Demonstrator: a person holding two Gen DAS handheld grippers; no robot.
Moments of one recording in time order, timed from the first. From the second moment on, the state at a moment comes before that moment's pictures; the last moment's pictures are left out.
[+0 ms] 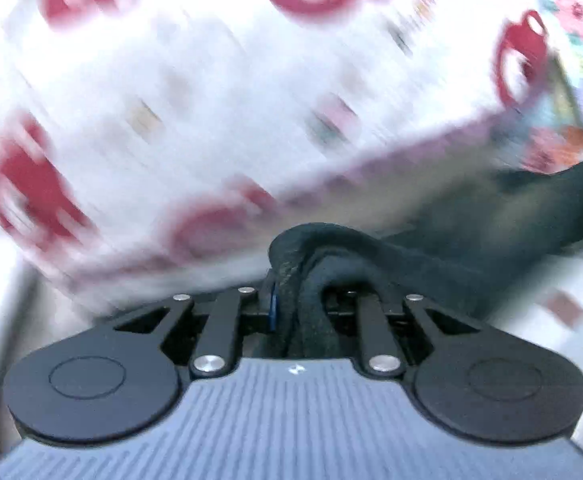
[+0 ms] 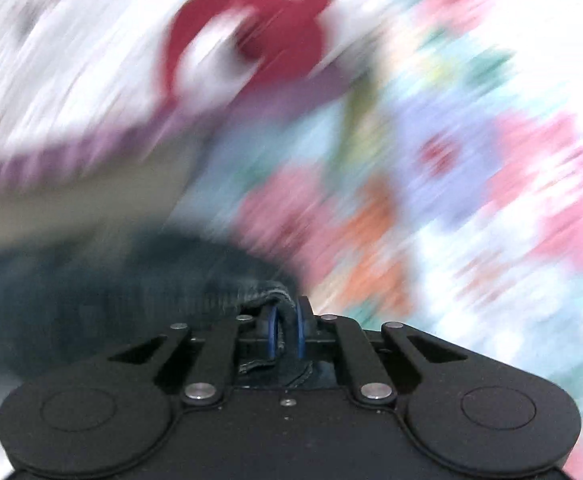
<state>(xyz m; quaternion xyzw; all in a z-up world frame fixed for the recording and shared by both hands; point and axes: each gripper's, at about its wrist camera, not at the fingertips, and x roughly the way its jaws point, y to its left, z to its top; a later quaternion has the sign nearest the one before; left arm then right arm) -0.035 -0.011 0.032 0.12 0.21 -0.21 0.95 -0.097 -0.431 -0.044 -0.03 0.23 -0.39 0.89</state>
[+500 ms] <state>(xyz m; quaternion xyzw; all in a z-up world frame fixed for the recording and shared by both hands) -0.088 0.046 -0.049 0.23 0.40 -0.18 0.87 -0.205 -0.393 -0.158 -0.03 0.42 -0.41 0.81</state>
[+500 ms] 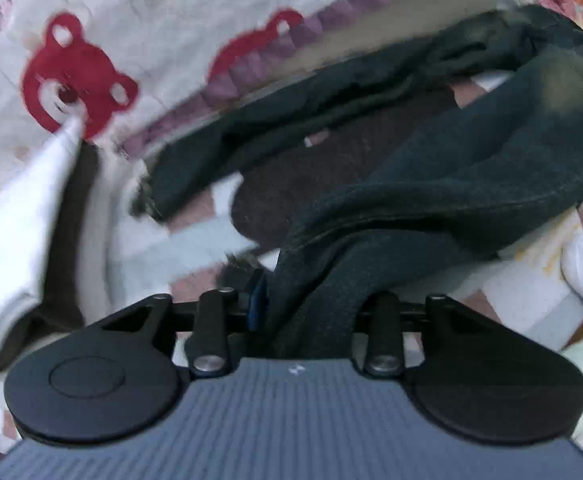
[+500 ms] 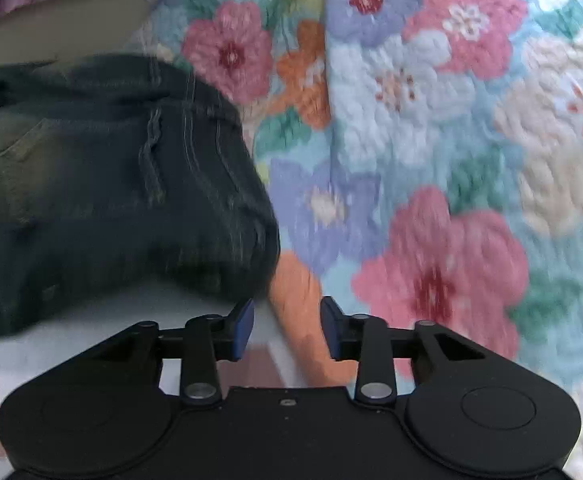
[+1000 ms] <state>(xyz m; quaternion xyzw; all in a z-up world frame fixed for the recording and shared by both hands) -0.084 0.032 -0.057 0.22 0.43 -0.18 0.86 -0.091 -0.227 -0.120 -0.06 0.40 0.09 0.91</state>
